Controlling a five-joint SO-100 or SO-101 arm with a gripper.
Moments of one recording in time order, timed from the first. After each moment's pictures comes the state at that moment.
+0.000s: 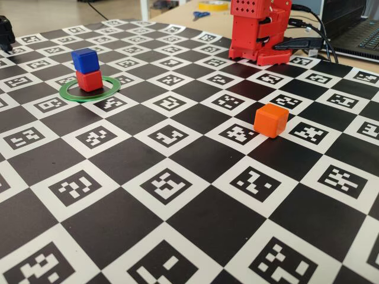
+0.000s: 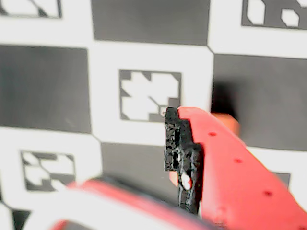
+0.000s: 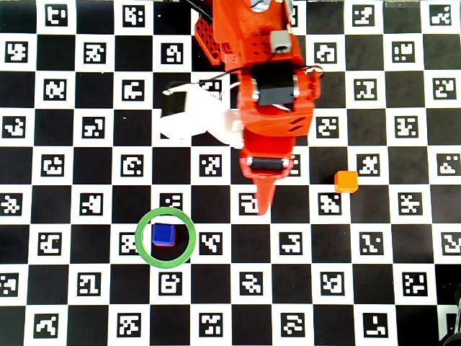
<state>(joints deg) -11.2 100.2 77.5 98.2 12.2</state>
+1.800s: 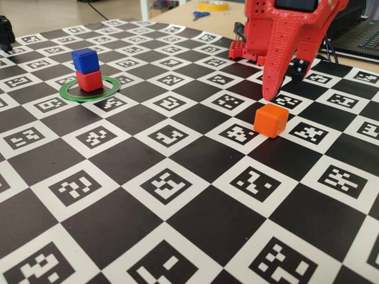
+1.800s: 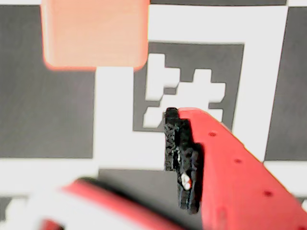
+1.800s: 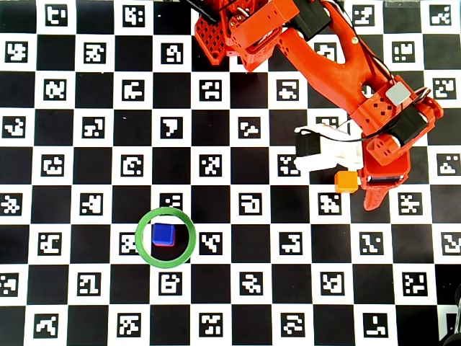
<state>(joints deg) -37.8 69.8 75.6 82.3 37.3</state>
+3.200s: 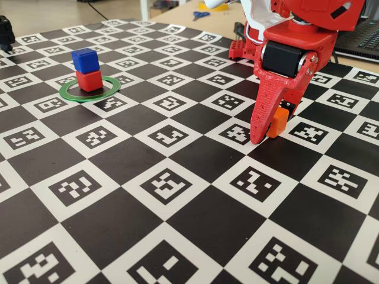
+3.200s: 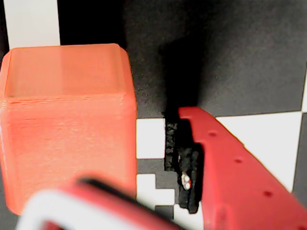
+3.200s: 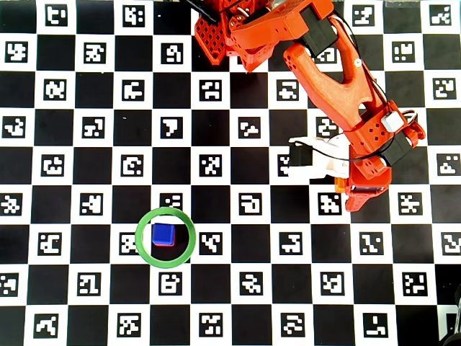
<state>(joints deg) -37.6 62.1 81.1 72.1 38.4</state>
